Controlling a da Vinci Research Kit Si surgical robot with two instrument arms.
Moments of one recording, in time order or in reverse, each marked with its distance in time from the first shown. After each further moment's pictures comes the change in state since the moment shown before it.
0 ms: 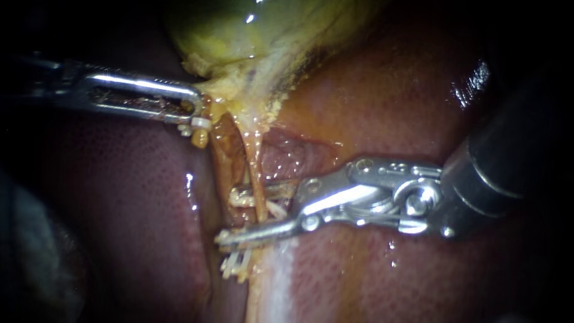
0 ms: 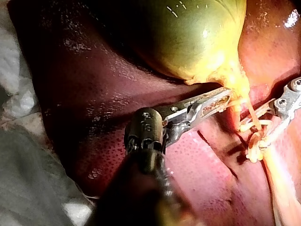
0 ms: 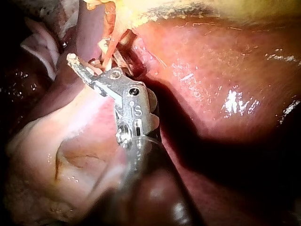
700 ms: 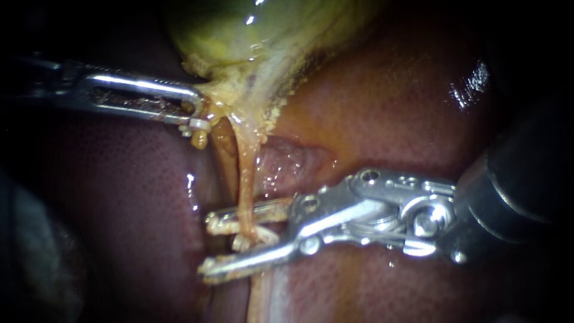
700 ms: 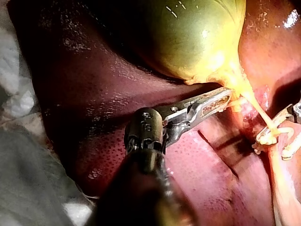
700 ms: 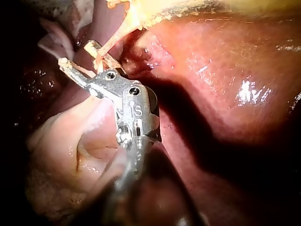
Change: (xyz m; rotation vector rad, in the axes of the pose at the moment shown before) right arm 0.003 -0.005 0.000 0.178 -0.008 -0.014; left arm 0.000 0.000 0.000 0.000 0.000 0.000
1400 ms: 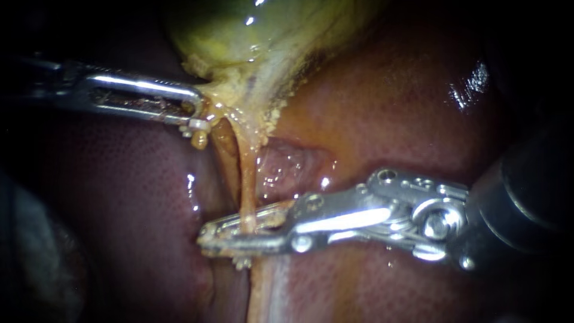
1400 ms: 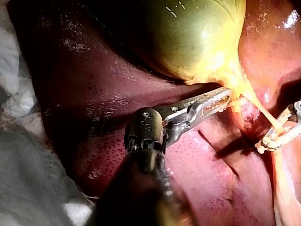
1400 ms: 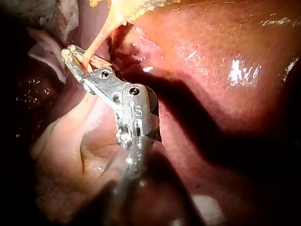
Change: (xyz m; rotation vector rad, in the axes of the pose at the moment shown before) right arm -0.001 -0.001 -0.001 -0.036 0.004 0.106; left arm 0.000 0.000 0.000 0.000 0.000 0.000
